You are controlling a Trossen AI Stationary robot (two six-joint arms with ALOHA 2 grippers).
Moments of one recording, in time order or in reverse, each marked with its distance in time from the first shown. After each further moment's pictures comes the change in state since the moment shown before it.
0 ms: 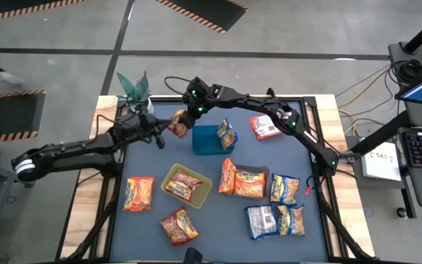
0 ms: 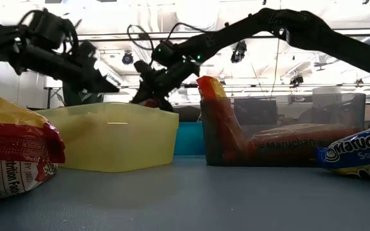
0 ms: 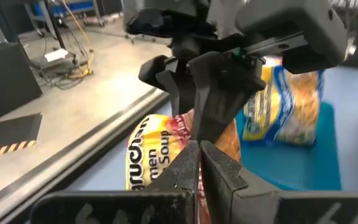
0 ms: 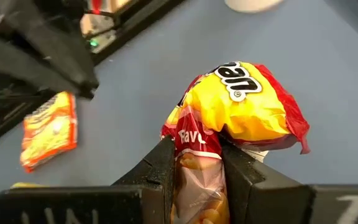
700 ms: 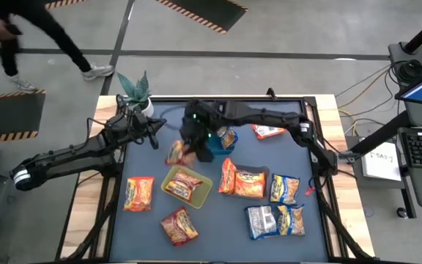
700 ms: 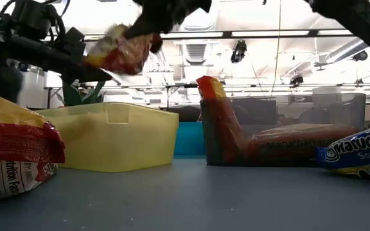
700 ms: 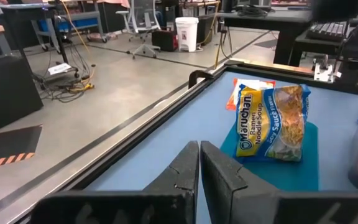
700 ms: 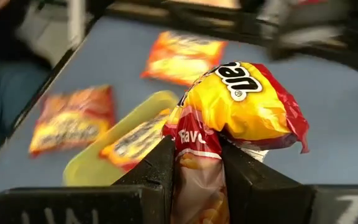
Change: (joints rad) left arm 0.000 -0.216 0.003 -0.149 0.002 -0.021; right arm 0.263 -0.251 0.000 -0.306 -0.011 -0.562
